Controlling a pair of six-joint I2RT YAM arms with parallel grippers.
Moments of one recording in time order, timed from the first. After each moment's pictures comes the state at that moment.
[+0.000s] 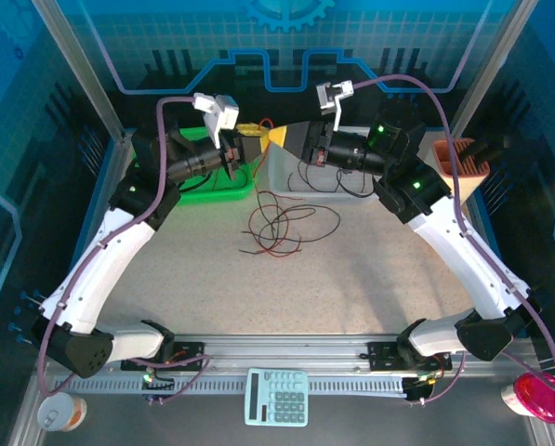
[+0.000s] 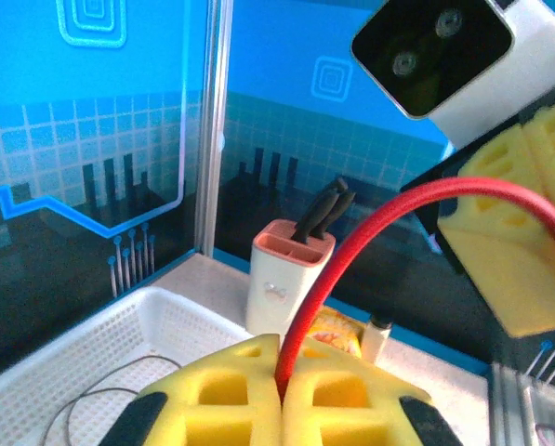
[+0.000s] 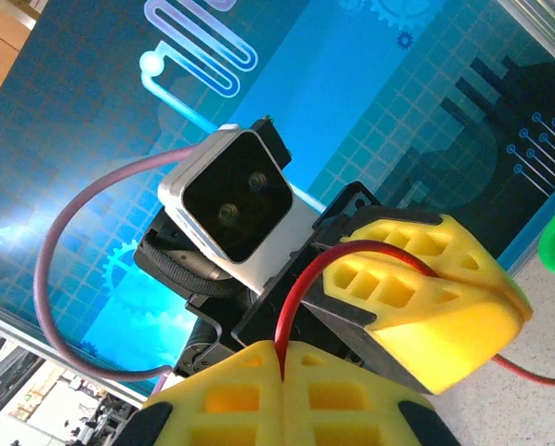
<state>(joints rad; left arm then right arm) -0.40 1.27 1.46 -0.17 0.64 -0.17 0.61 1.37 1.65 -0.19 -0.69 0.97</state>
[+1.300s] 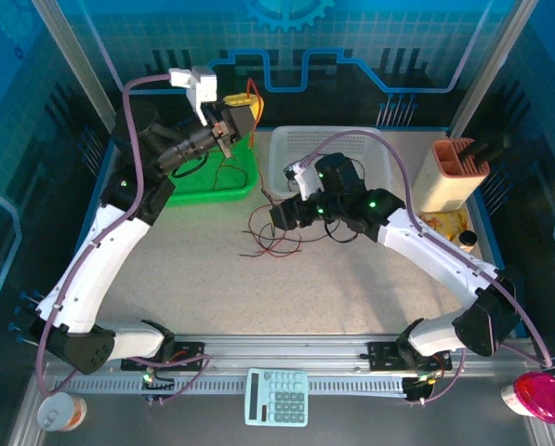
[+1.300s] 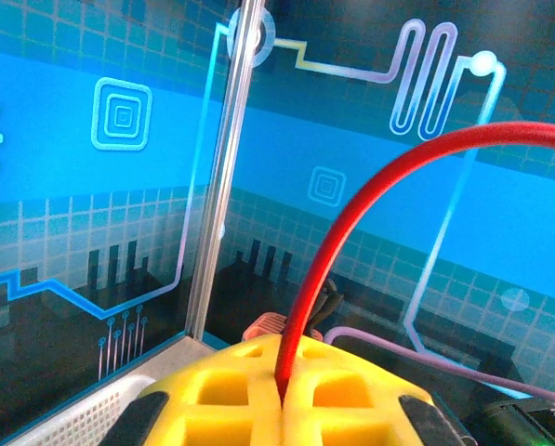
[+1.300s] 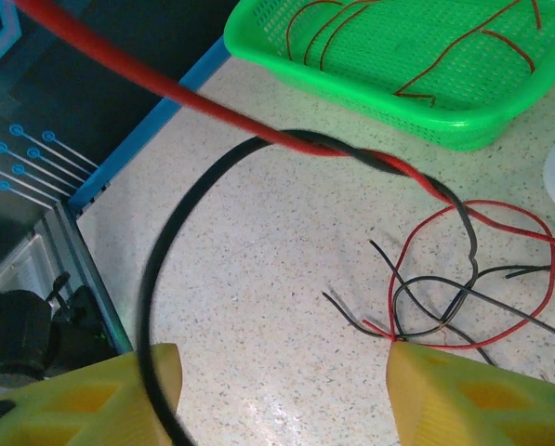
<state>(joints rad) -0.40 1.30 1.58 -0.05 0.57 -0.35 0.69 1.40 1.29 -0.53 -0.37 0.25</state>
